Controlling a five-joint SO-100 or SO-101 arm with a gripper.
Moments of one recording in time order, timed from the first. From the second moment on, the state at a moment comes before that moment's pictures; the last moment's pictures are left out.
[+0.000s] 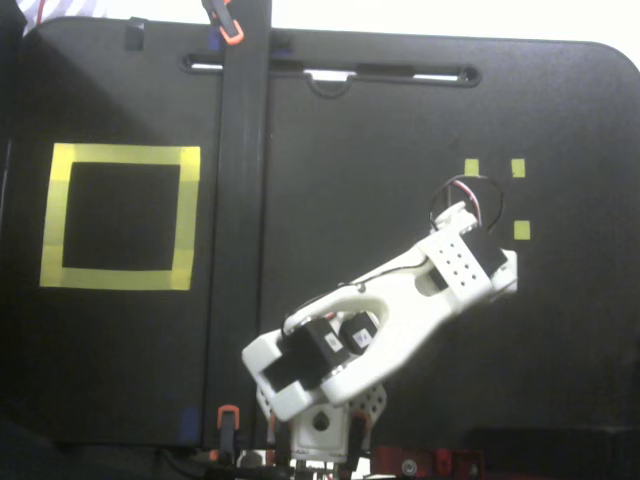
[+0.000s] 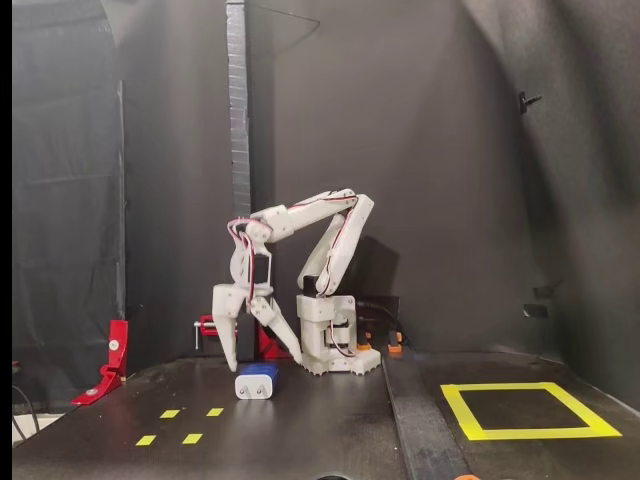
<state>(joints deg) 54.1 122.5 144.1 59.7 -145.7</state>
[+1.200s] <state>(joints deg) 51.3 117.0 150.6 46.9 -143.5</state>
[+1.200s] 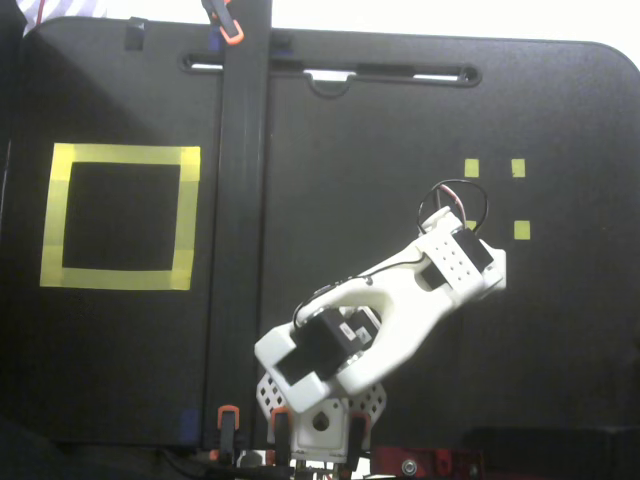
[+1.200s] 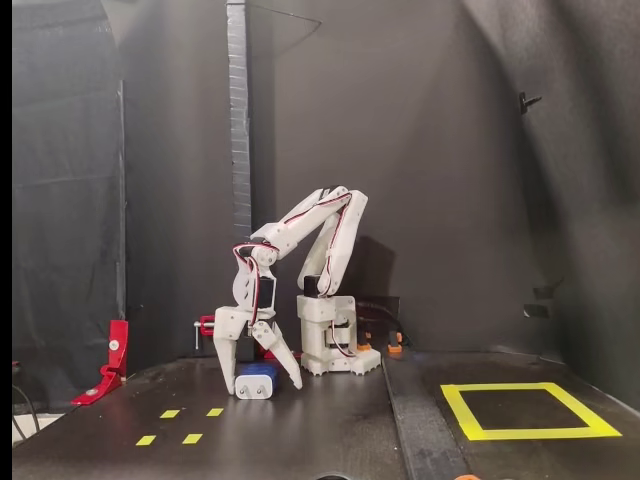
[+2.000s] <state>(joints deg) 51.1 118.3 152.6 47.2 -143.4</state>
